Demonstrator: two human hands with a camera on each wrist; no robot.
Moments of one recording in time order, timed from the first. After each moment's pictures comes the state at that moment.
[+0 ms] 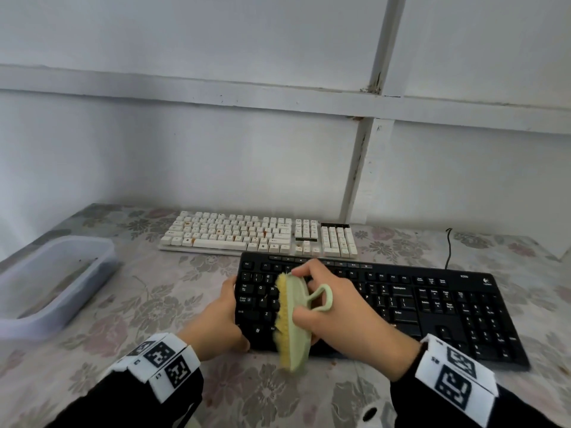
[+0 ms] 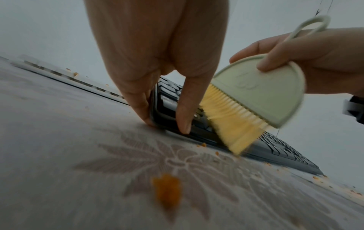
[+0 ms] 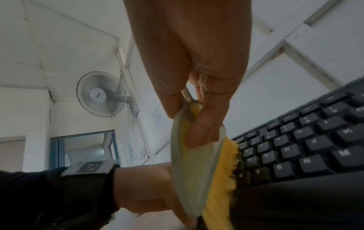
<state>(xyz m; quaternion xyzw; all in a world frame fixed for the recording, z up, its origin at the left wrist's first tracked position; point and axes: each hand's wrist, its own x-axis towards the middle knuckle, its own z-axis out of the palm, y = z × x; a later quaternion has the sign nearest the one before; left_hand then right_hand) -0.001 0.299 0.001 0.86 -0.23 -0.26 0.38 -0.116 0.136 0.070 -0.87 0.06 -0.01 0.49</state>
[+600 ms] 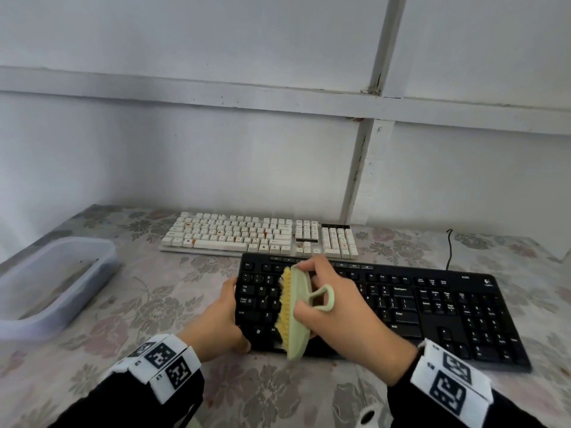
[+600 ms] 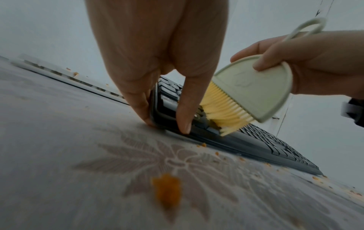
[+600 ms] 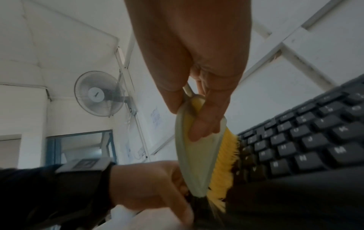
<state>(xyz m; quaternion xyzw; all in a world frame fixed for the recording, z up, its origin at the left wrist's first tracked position) 0.000 0.298 0.002 0.86 -0.23 -0.25 0.38 -0.115 0.138 0.066 -0.87 0.07 -0.05 0.49</state>
